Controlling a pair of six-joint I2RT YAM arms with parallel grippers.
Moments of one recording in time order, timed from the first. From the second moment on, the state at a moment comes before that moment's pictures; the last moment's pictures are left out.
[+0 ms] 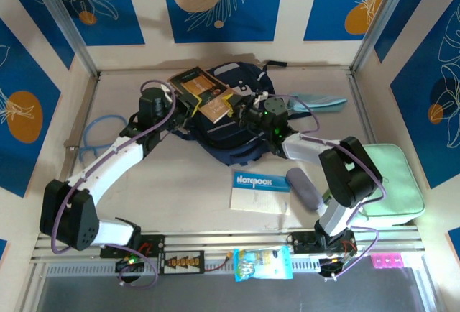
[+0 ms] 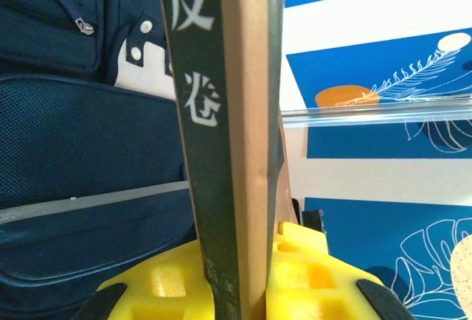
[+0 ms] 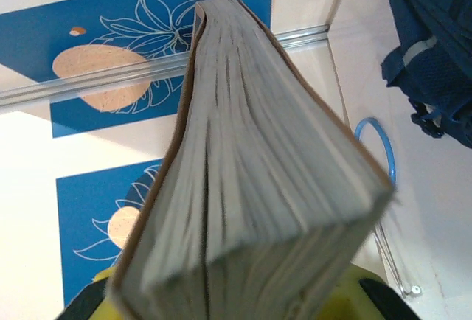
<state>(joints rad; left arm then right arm) -0.40 1.35 0.98 0.04 0.30 -1.26 0.53 1.68 0.90 0.77 -0.41 1.73</state>
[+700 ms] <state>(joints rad) -0.53 1.62 1.36 -0.43 0.24 -0.47 0.21 1.15 0.87 -0.02 -0.36 1.23</state>
